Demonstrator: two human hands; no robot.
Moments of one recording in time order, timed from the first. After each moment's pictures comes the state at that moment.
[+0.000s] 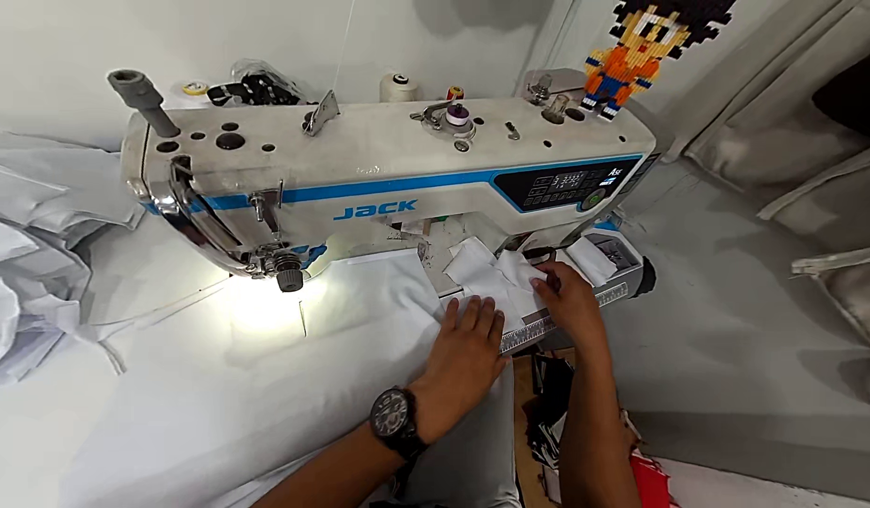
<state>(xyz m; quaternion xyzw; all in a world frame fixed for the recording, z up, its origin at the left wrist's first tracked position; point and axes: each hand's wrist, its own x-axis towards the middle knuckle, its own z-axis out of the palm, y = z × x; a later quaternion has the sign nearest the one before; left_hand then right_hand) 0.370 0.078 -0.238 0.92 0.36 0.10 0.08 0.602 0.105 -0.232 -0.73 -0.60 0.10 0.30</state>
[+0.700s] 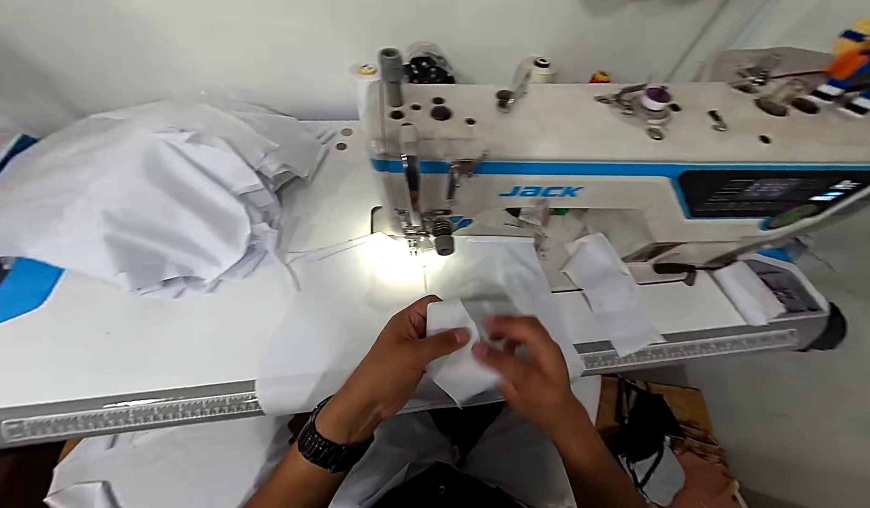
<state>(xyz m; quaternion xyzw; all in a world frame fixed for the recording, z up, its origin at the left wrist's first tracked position) 0.169 0.044 -0.188 0.36 0.40 0.45 0.71 0.382 0.054 -0.247 -0.28 -0.81 0.13 0.51</state>
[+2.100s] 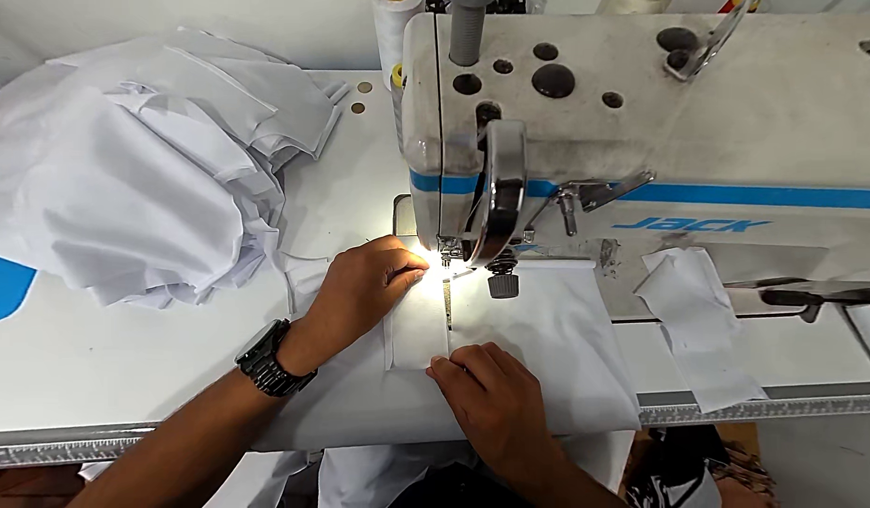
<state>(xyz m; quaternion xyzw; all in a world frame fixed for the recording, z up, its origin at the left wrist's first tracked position) 0.076 0.151 -0.218 0.78 0.55 0.26 0.14 0.292 0.067 -0.258 -0.42 -0.83 0.06 0.36</state>
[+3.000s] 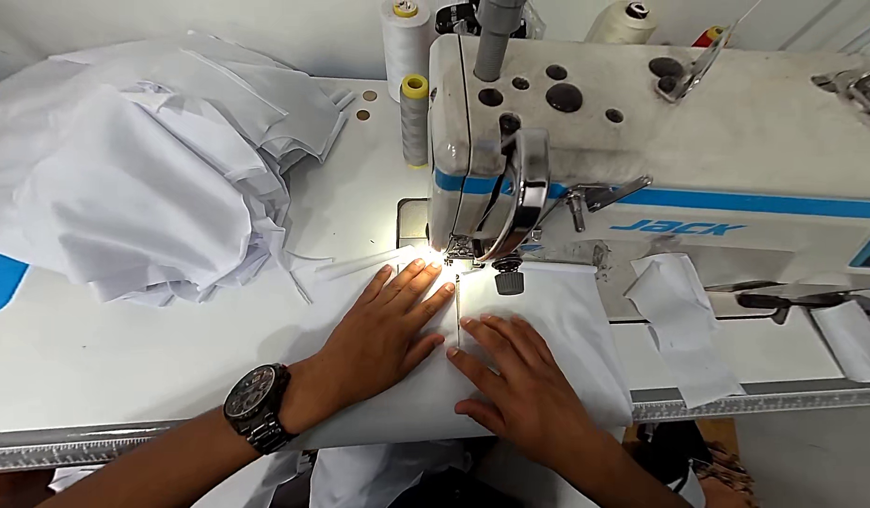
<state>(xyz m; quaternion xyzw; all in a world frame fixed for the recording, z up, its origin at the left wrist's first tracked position) 0.081 0.108 -0.245 0.87 0.46 0.15 0.06 0.340 0.082 -0.251 -0.34 -0.92 0.06 0.19</state>
